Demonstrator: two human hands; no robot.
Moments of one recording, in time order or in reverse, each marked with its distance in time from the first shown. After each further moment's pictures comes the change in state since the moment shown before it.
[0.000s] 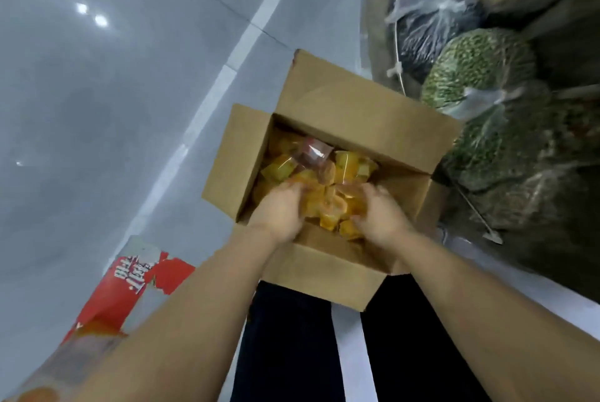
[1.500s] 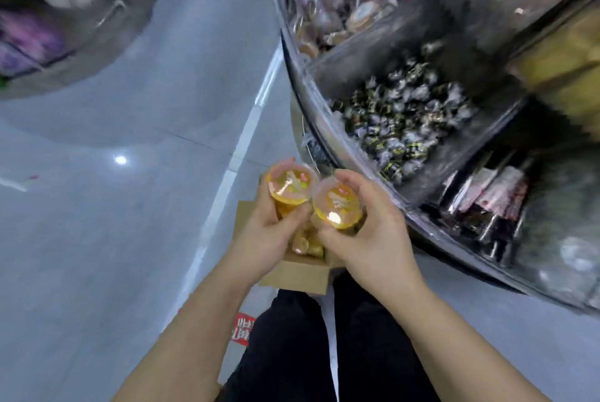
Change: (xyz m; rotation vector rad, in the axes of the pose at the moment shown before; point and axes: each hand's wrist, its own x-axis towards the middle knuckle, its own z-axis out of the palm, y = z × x) left_hand -0.326 0.275 -0.205 -0.824 0.178 0.529; right_hand -0.444 -0.078 -0.245 0.787 0.678 -0.466
